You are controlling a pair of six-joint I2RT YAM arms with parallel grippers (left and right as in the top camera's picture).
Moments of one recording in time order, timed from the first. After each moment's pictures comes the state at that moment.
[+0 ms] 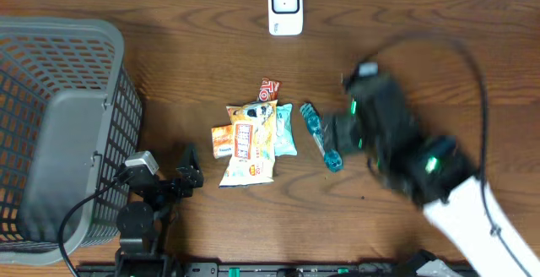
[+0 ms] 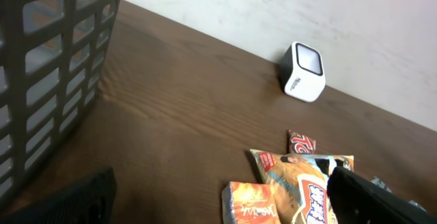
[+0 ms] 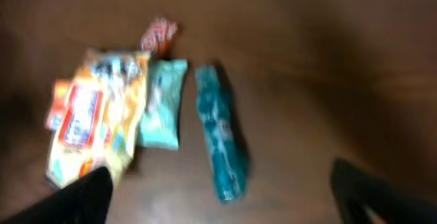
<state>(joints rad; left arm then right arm) -0.03 0.10 0.02 -0.11 0.06 -0.42 0.60 1.17 1.15 -0.87 0.19 0.36</state>
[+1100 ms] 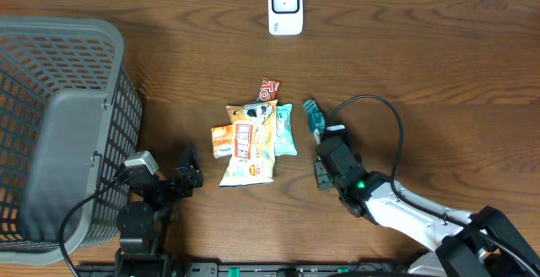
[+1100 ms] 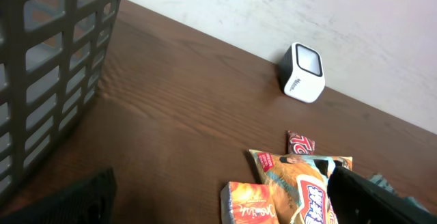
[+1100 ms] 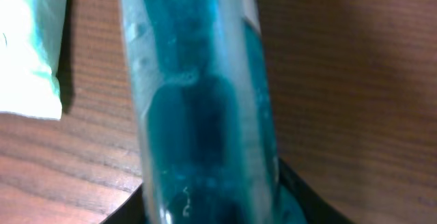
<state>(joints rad) -0.03 0.11 0.02 -0.11 0.06 -0.43 0.65 1.48 0.49 -0.04 0.22 0.41</state>
